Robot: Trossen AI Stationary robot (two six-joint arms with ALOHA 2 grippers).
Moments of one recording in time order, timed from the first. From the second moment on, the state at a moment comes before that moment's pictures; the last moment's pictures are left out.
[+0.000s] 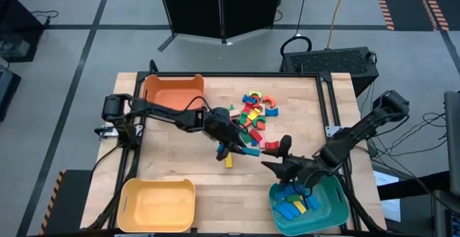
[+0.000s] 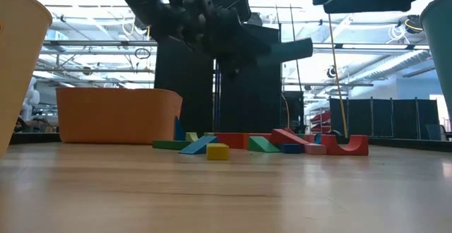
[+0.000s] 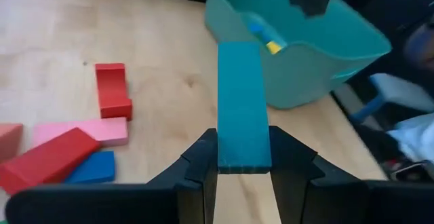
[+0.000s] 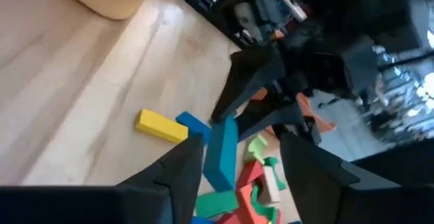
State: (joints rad) left arm 0.06 1.79 1.06 0.23 0.52 -0.11; right arm 0.65 1.31 0.73 0.04 0.87 -0.32
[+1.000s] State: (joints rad) left arm 0.07 1.79 1.06 0.29 0.65 -0.18; right arm 0.51 1.44 0.73 0.21 0.71 -0.48
